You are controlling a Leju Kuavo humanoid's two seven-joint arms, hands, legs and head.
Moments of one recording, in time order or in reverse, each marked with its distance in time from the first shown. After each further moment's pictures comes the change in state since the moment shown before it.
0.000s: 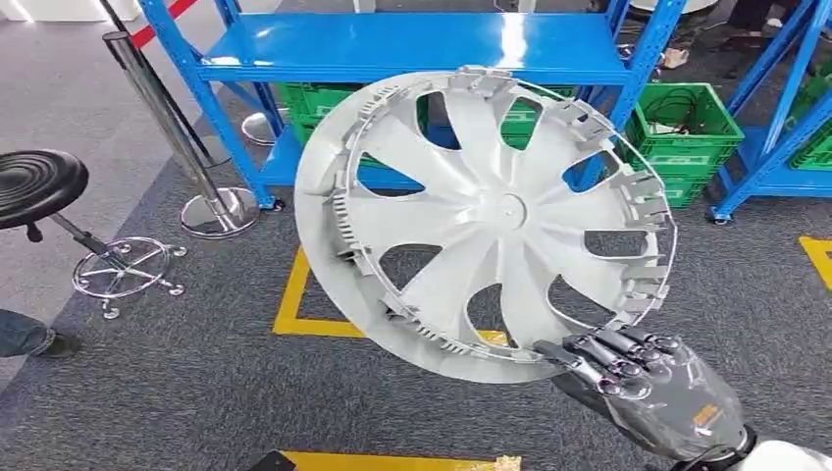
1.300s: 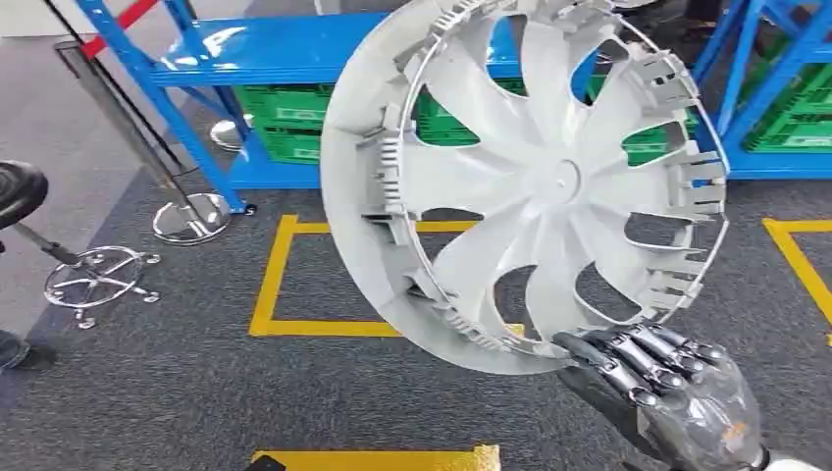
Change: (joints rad) left arm -0.036 0.025 -0.082 0.031 0.122 0.058 -0.036; right arm 0.035 0.090 -0.020 -0.002 0.075 -0.172 0.049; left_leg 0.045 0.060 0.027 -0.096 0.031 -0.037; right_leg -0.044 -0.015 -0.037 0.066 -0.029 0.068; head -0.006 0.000
